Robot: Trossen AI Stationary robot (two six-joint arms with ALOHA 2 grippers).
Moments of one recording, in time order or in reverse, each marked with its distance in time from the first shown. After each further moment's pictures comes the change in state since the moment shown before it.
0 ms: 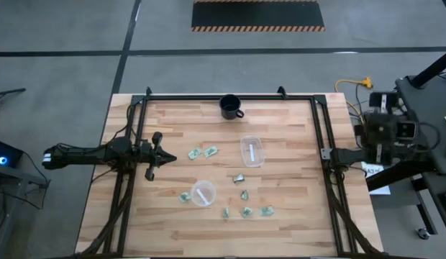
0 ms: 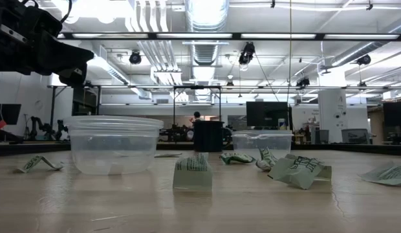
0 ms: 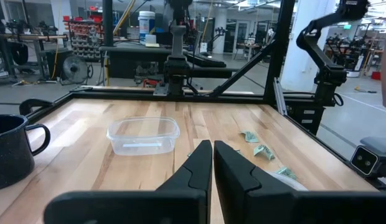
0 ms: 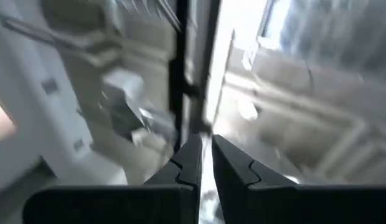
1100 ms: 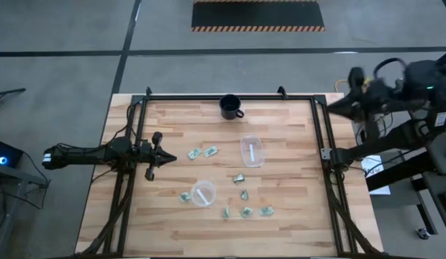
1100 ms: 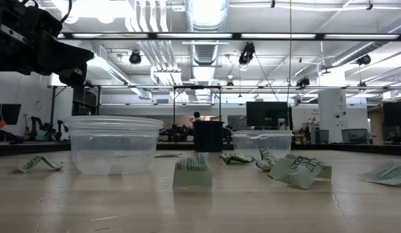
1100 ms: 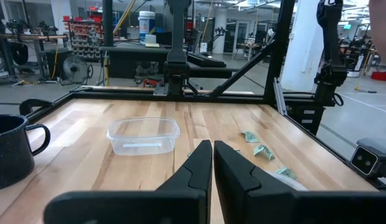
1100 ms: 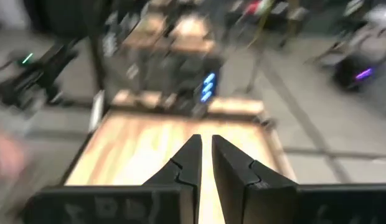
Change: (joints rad) left arm 0.000 0.000 0.000 0.000 0.000 0.000; right arm 0.000 0.585 1.341 -2.193 0.379 0.154
